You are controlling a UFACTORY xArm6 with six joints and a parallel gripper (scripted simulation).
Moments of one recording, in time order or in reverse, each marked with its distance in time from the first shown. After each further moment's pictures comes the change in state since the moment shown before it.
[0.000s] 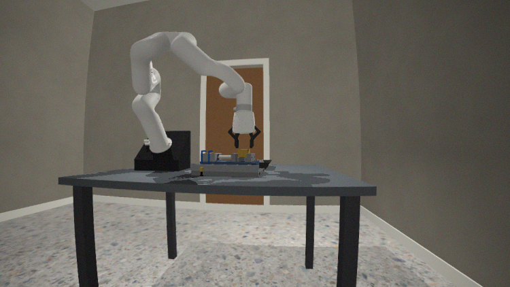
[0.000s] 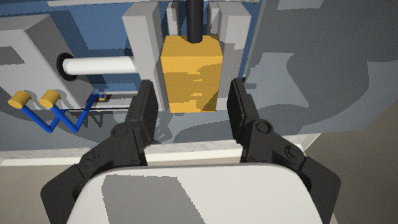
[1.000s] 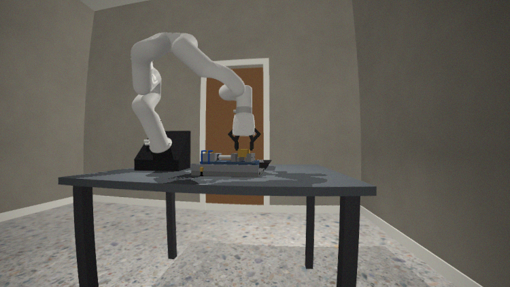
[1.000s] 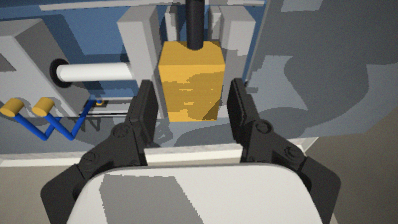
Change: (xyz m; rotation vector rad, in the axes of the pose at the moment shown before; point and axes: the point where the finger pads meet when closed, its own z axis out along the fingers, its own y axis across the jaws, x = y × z) arm 0.000 0.000 0.011 0.000 0.000 0.000
